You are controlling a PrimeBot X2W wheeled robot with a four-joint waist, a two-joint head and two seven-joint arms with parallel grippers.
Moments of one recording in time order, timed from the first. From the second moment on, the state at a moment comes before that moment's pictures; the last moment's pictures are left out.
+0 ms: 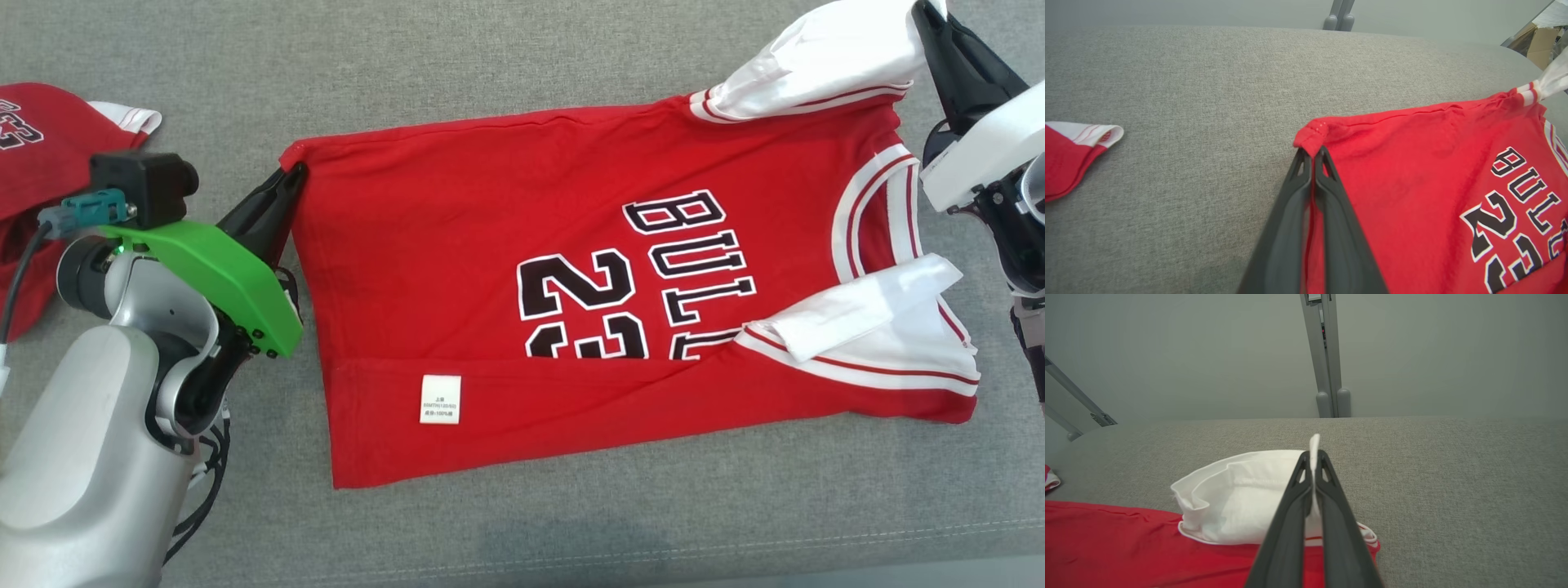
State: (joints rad) left arm -0.54 0.30 -0.39 0.15 -0.71 -0.05 0.24; right arm -0.60 -0.37 0.17 0.20 0.53 0.10 0.18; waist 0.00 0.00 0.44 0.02
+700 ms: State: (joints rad) left arm -0.38 0.29 -0.36 0.12 -0.74 -0.05 0.14; right arm -0.31 -0.32 0.12 0.13 0.59 0.08 0.11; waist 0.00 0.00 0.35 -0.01
